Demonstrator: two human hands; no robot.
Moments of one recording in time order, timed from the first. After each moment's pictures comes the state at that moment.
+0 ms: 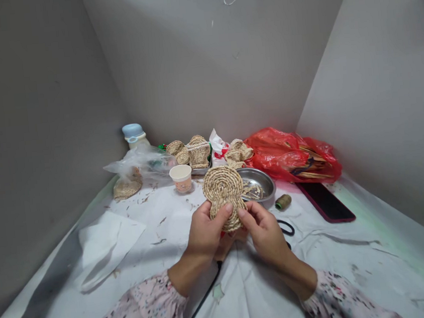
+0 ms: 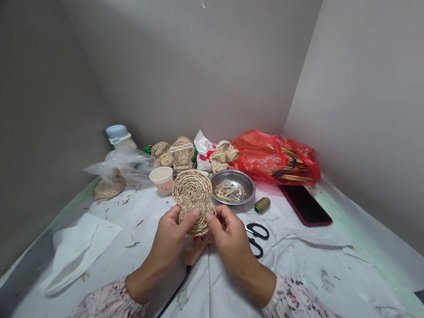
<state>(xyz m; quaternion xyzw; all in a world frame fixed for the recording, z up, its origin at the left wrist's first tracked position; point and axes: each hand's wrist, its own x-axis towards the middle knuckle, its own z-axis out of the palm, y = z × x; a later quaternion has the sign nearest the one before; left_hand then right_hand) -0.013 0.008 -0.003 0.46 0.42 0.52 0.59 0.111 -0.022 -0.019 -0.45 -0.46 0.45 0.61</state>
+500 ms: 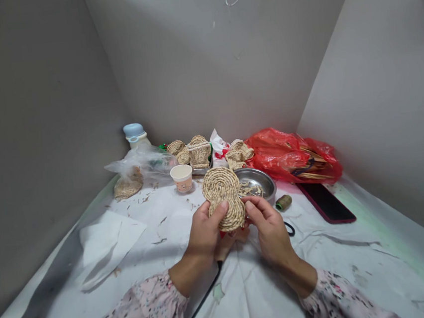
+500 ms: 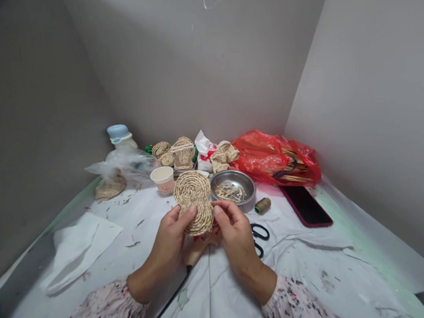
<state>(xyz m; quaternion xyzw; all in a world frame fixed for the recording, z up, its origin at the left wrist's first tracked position) -0.009 0.008 -0.001 0.39 0.38 0.54 0.65 0.120 -0.016 -0.026 -0.46 -0.44 0.42 0.65</state>
